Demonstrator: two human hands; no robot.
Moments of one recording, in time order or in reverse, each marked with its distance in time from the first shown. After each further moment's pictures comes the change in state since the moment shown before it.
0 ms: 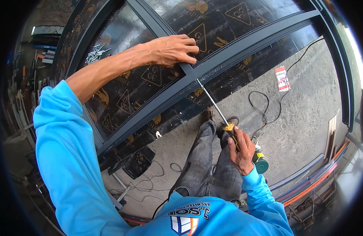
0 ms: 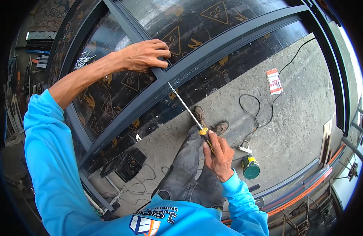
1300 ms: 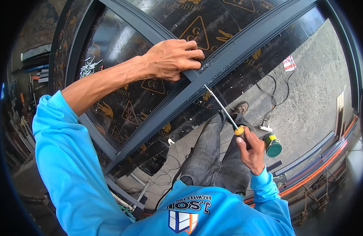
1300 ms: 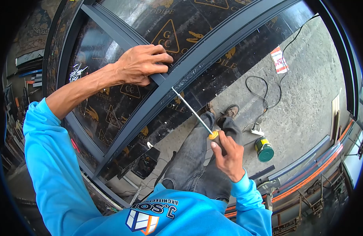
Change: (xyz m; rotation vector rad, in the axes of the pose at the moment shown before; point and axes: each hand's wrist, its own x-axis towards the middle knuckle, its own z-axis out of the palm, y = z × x) left_hand 0.004 0.006 0.004 -0.215 0.094 0.004; right_hand 0.010 -0.021 -0.003 0.784 -0.259 0.851
